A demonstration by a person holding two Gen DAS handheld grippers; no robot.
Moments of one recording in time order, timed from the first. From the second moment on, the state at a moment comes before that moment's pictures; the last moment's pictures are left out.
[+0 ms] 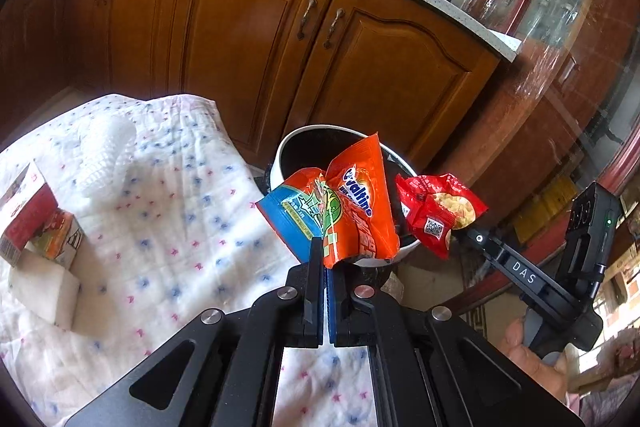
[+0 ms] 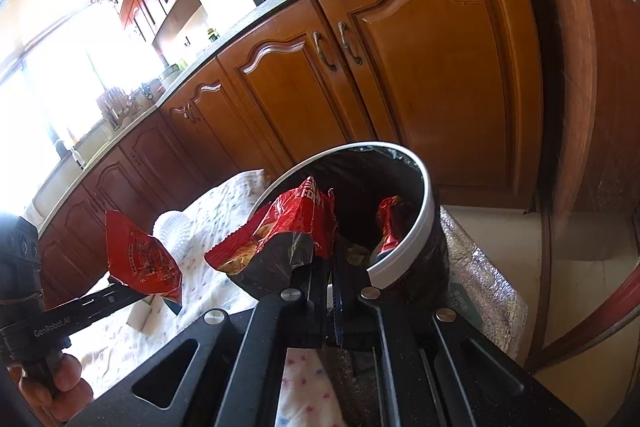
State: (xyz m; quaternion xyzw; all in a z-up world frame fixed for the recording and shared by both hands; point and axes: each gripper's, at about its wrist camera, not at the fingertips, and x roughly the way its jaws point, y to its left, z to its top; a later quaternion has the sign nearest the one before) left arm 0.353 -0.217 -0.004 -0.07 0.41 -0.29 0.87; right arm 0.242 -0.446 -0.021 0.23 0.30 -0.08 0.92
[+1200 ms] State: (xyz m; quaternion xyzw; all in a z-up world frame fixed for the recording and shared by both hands) left arm 0.431 -0.295 -0.041 -0.02 0.45 -0.28 0.84; right arm 0.297 -0.485 -0.039 0.19 0.37 -0.10 0.91
